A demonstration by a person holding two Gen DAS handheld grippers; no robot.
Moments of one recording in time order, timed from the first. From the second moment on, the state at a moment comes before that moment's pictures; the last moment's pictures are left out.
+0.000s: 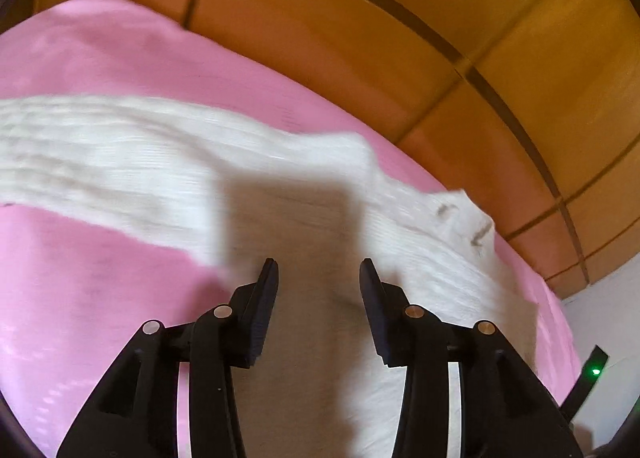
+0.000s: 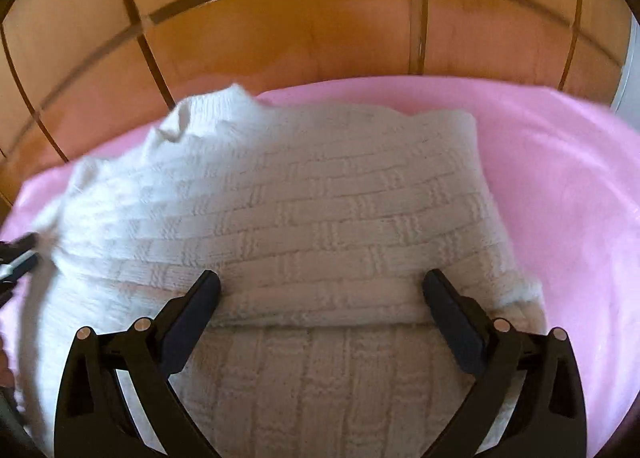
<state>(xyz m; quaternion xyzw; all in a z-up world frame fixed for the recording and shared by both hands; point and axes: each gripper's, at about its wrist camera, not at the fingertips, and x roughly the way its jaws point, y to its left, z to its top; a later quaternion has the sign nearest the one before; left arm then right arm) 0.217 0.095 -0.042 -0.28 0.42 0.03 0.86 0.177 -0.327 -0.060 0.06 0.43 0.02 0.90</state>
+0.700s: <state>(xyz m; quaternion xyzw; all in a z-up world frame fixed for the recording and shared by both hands) 0.072 0.379 -0.063 -0.54 0.26 0.26 0.76 0.175 -0.312 -0.063 0.01 0.42 -0.02 0.91</state>
